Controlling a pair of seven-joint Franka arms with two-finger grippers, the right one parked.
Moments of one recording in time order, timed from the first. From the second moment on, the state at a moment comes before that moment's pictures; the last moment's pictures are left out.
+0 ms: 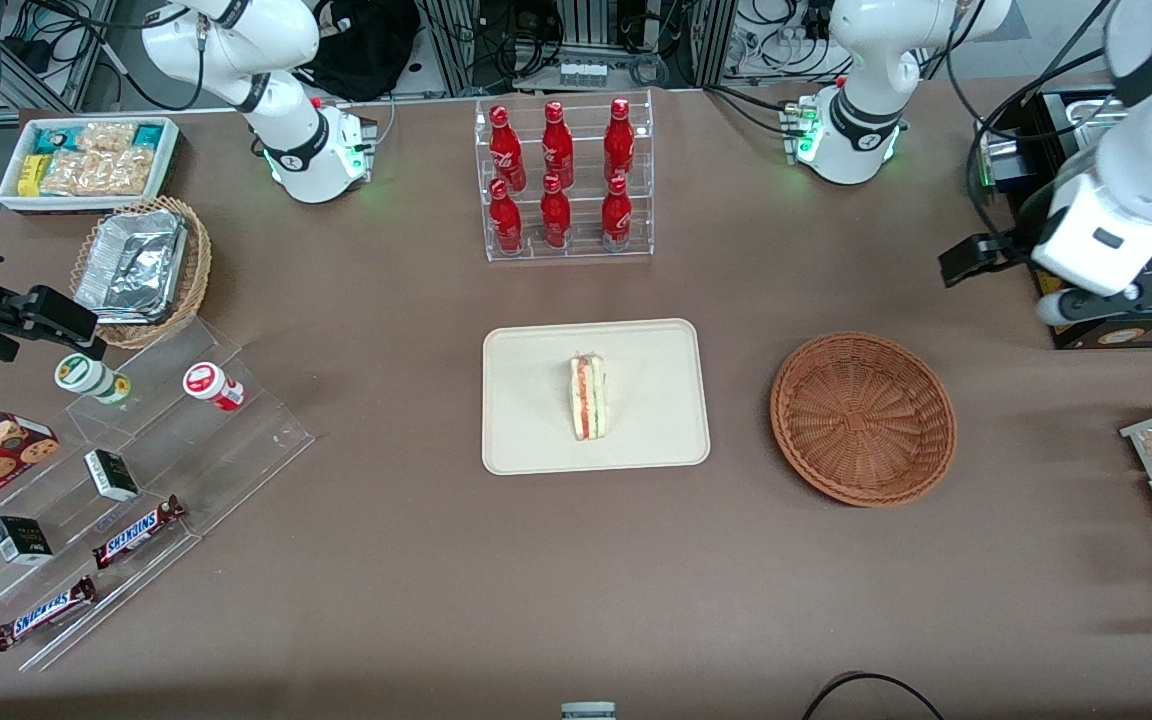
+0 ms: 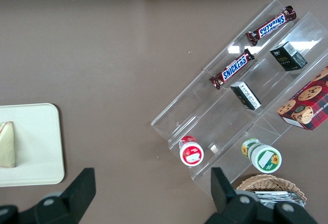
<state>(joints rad) 0.06 -0.02 -0.18 -1.62 -0.02 1.44 -0.28</state>
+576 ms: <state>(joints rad) 0.06 -0.03 -0.16 -1.61 0.04 1.45 -0.26</state>
